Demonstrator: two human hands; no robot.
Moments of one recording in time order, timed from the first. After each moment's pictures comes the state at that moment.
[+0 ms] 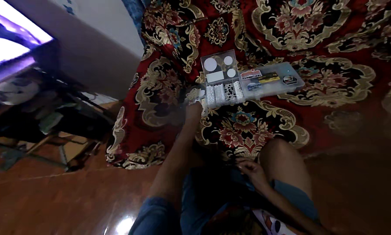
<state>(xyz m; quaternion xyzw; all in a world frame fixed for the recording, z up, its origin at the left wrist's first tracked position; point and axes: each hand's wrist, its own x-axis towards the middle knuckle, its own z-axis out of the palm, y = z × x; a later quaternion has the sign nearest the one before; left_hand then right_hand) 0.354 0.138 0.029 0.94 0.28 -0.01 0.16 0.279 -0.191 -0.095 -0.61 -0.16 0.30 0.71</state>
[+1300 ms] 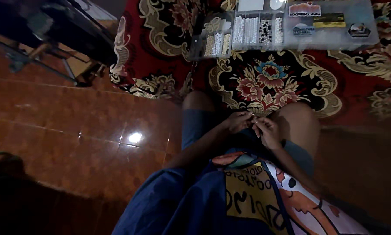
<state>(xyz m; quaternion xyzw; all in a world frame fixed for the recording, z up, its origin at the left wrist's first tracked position) 0.219 -0.035 -0.070 0.46 0.27 -0.13 0.83 0.278 -0.194 -0.094 -0.57 -0.11 0.33 0.75</state>
